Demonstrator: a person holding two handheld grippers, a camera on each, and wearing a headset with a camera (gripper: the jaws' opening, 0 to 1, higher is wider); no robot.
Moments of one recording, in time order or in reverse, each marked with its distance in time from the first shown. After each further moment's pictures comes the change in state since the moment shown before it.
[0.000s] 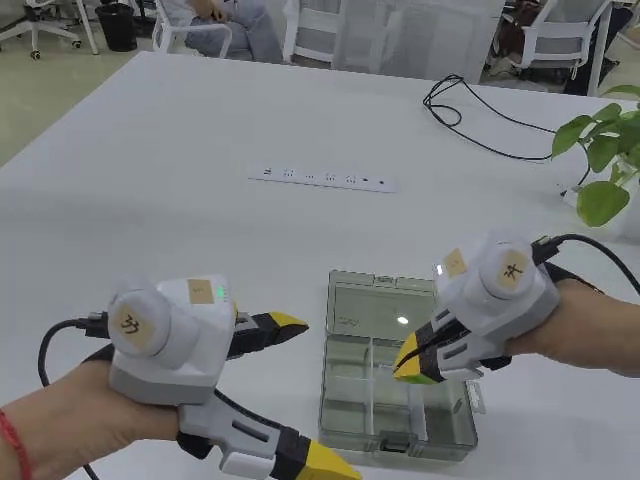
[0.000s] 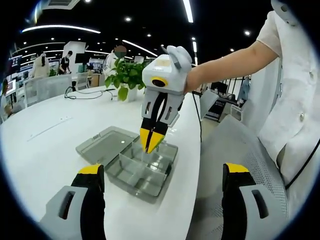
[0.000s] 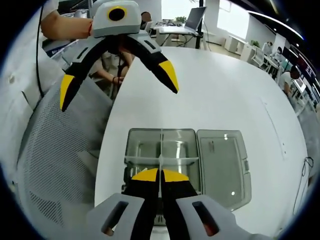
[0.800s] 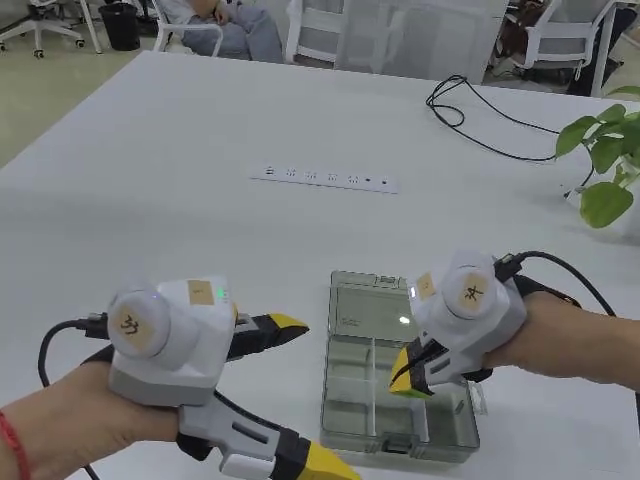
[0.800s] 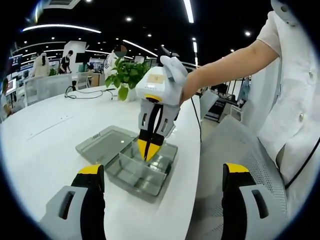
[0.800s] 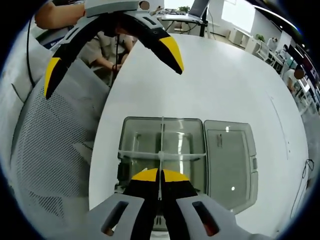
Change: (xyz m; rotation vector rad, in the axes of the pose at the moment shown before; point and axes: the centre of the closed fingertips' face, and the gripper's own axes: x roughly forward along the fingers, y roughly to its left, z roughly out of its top) left arm 0.000 -0.001 -0.001 -0.003 -0.002 -0.002; right arm 0.019 0.001 -0.014 -0.019 0.093 0.012
